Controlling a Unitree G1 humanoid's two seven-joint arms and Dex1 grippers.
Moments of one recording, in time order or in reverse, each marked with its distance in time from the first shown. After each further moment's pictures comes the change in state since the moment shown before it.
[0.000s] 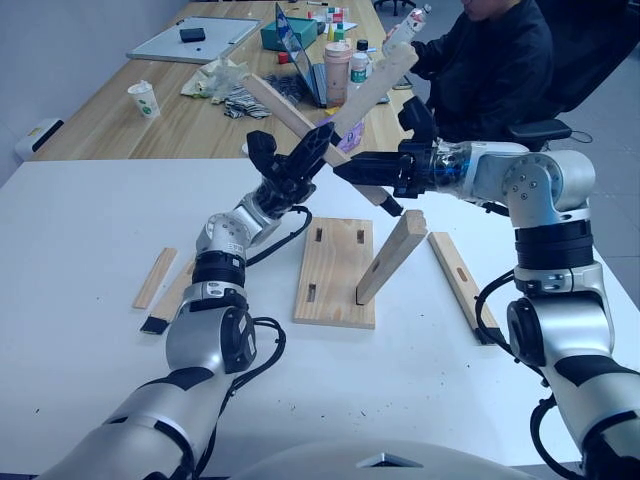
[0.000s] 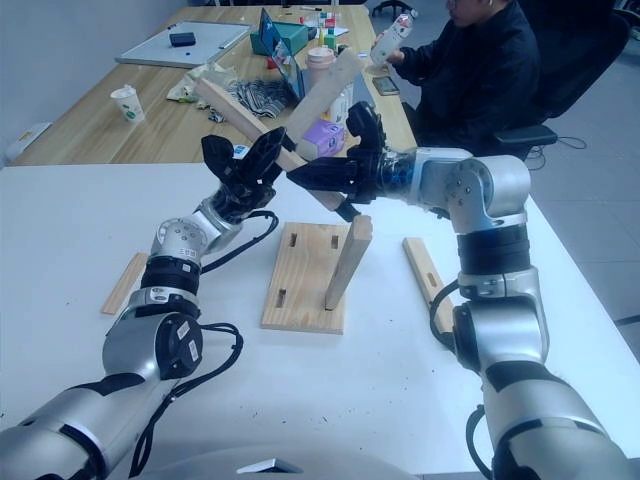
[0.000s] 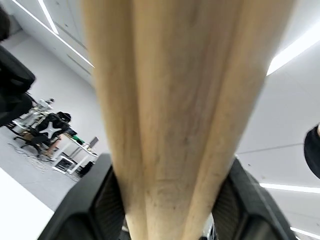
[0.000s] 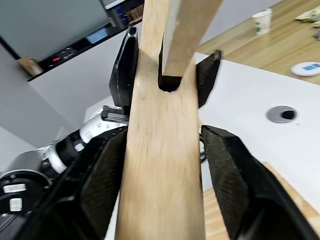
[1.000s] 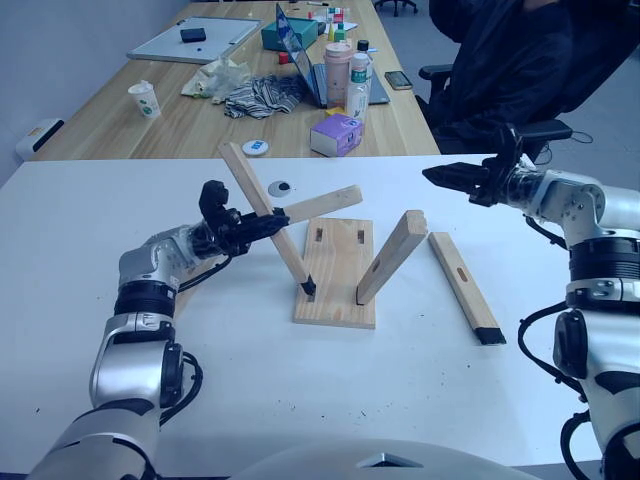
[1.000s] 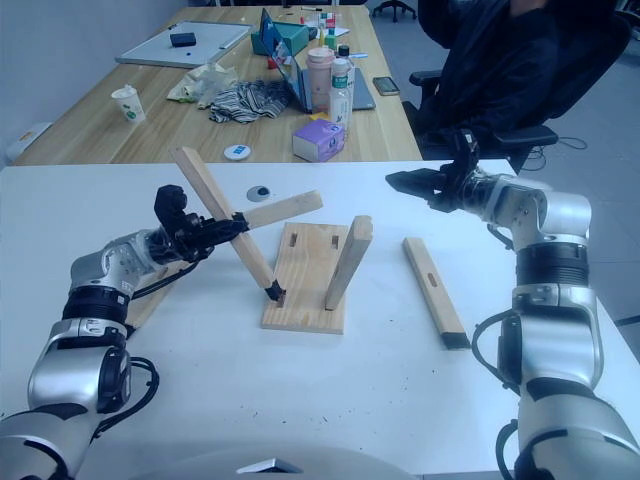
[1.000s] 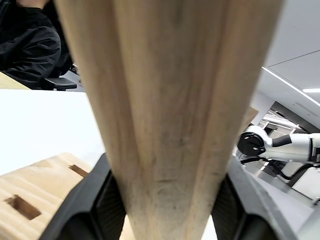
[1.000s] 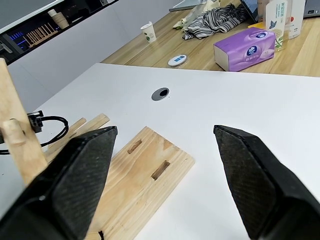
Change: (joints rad) left arm 0.236 0.343 -0.254 -0.096 0.284 -0.175 -0.309; right arm 0.098 -0.200 -0.106 0.349 -0.177 -0.276 0.066
